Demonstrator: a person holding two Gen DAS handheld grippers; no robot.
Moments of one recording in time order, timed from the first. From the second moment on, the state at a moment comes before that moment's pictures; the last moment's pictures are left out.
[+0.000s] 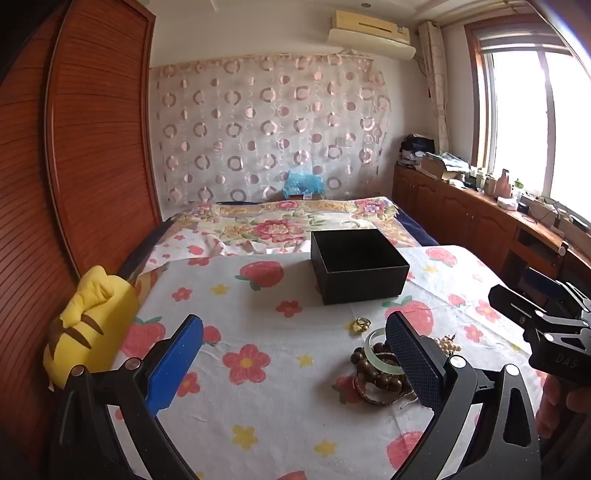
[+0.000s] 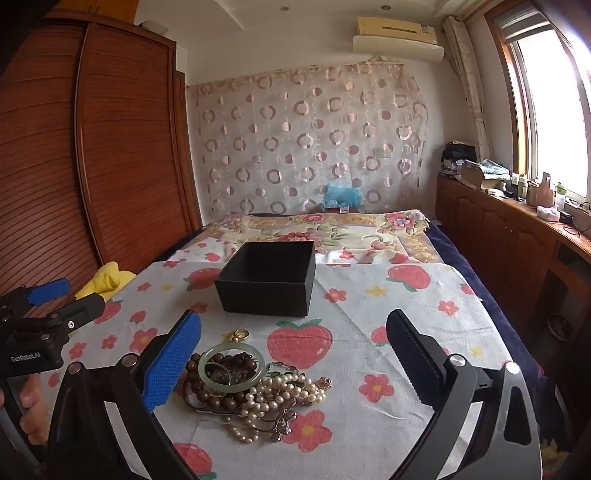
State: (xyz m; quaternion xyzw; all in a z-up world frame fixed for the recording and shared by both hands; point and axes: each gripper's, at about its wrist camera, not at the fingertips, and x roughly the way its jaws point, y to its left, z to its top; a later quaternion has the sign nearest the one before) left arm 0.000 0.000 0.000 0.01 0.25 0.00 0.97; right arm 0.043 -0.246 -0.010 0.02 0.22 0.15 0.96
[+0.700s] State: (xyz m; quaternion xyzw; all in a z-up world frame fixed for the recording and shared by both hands) left arm -0.001 0.000 0.000 0.01 0.24 0.00 0.97; right arm 0.042 -0.246 -0.010 0.02 0.22 0.16 0.96
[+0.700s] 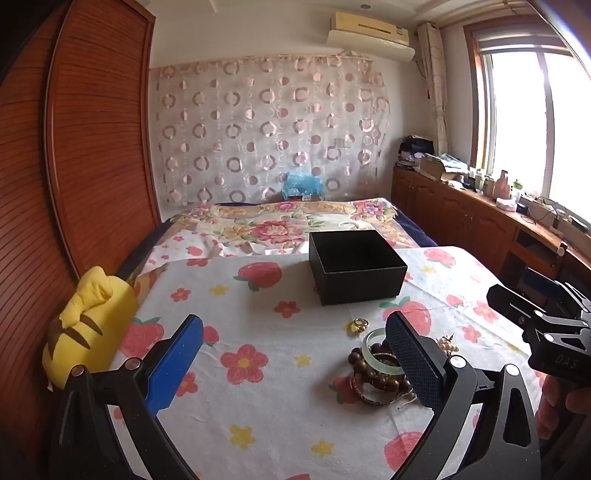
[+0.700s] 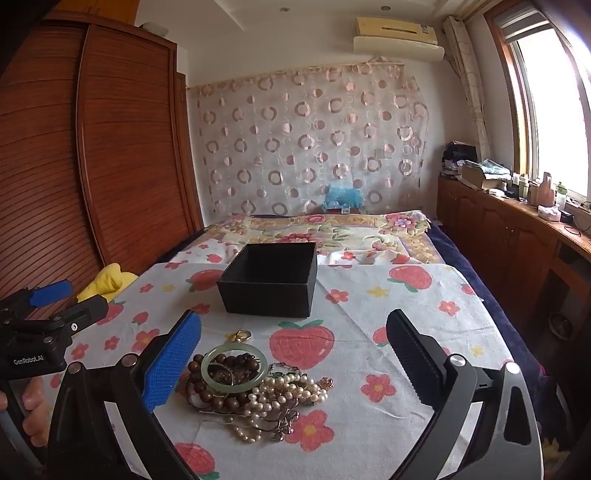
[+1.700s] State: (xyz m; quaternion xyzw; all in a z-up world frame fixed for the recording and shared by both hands) left arm -0.005 -0.008 0.002 0.01 0.24 0.00 0.97; right arm 0.040 -0.244 -0.010 0.03 0.22 0.16 0.96
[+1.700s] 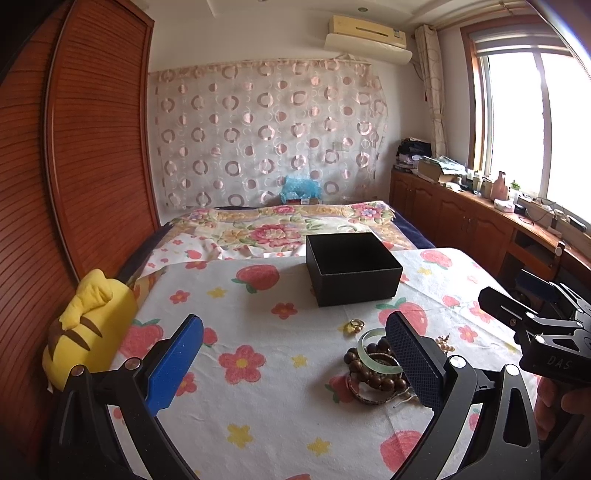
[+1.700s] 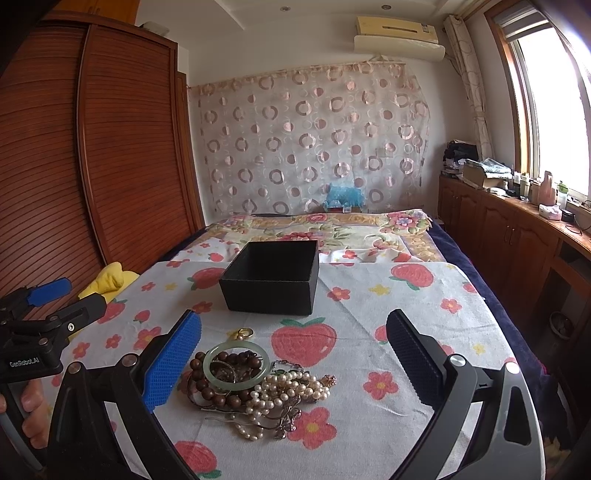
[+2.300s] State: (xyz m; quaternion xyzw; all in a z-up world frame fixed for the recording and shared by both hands) left arm -0.005 -0.008 0.002 0.01 0.24 0.00 0.97; right arm 0.040 -0.244 -0.011 0.03 0.22 0.16 0.96
